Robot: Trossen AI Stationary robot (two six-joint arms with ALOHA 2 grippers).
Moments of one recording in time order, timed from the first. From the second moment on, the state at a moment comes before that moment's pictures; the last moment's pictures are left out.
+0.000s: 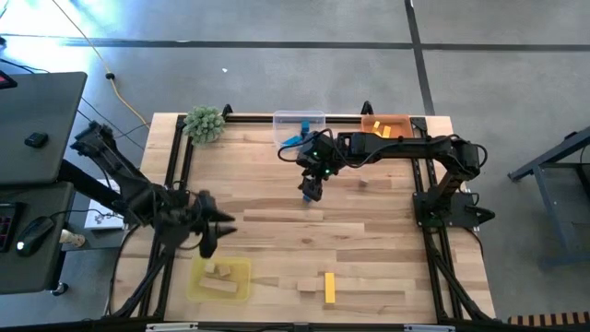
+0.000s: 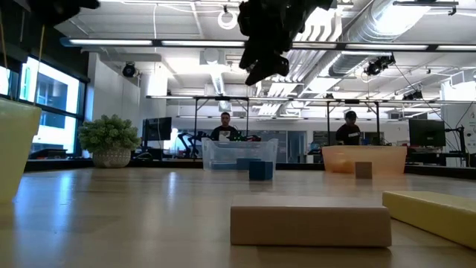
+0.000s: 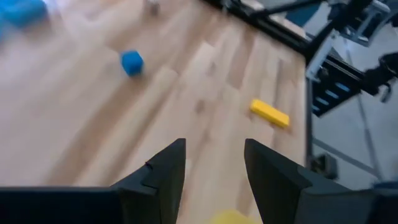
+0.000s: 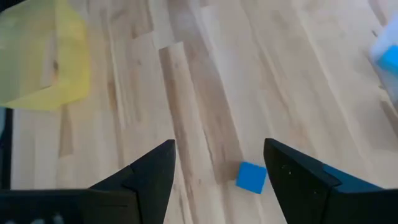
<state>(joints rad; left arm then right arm) -0.63 0.97 0.83 -0.63 -0.67 -0.97 -0.14 1.73 1.49 -0.68 -0.18 0.20</state>
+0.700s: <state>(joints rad) -0.21 0.77 0.83 -0.63 -0.61 -0.38 -0.07 1.74 1.47 -0.85 -0.06 0.42</state>
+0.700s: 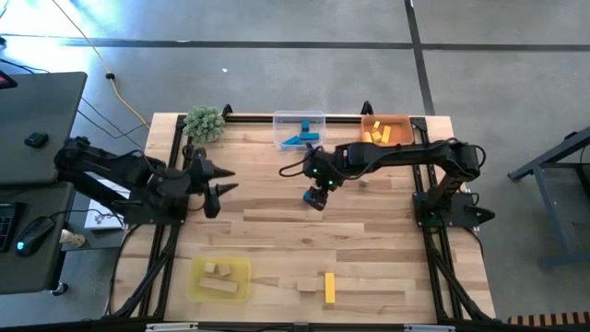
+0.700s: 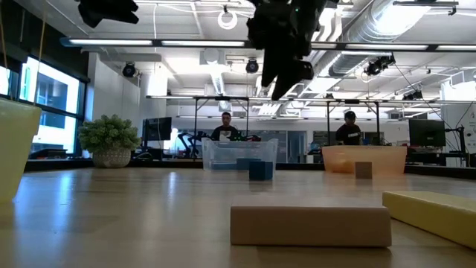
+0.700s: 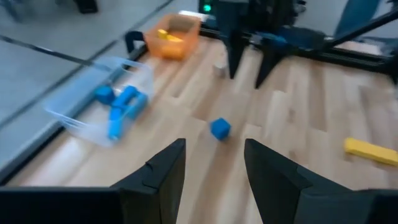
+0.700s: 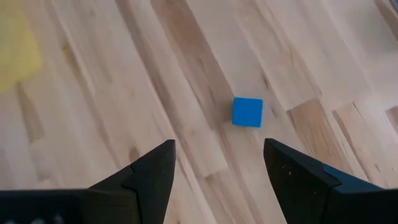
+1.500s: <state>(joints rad) 0.11 0.76 0.83 -0.64 -0.57 -0.04 -0.07 1.95 1.42 -0.66 0.06 0.42</state>
